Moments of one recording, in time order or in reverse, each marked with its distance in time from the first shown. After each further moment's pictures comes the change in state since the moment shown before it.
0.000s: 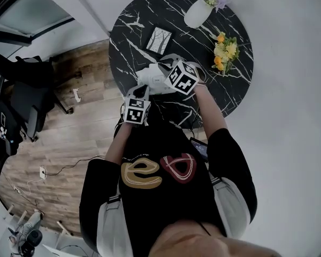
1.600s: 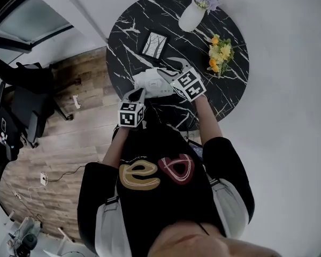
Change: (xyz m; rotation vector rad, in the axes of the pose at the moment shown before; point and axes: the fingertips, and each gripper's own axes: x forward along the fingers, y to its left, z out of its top) left arm -0.011 0.001 0.009 -0.128 -0.080 -0.023; right arm -0.038 -0.014 -0.007 0.363 -0.257 -0.100
